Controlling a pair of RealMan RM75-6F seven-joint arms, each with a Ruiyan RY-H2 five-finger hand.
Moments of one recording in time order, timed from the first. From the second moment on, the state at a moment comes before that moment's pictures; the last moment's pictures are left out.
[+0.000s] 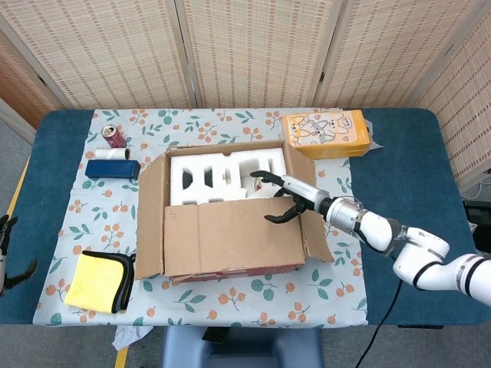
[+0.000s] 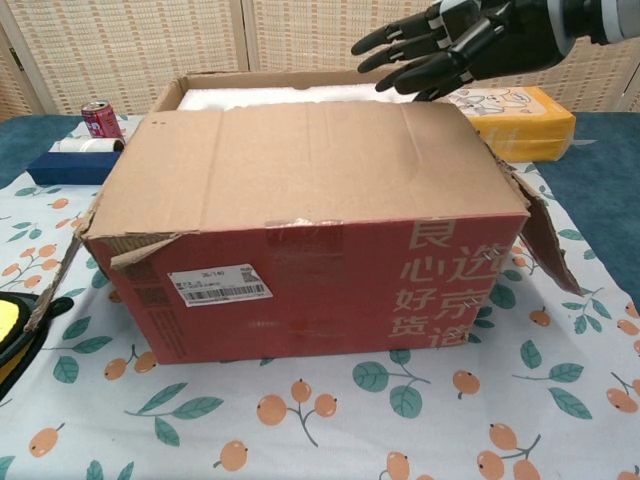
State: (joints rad) left arm -0.11 -1.15 -0.14 -1.49 1.29 1.38 -0.12; right arm 1.01 -1.03 0.21 -1.55 -1.76 0.48 1.48
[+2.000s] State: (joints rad) left arm -0.16 -1.19 -0.12 -1.49 1.30 1.32 -0.03; right arm 0.81 -0.44 -0.08 -2.02 -1.96 0.98 1.27
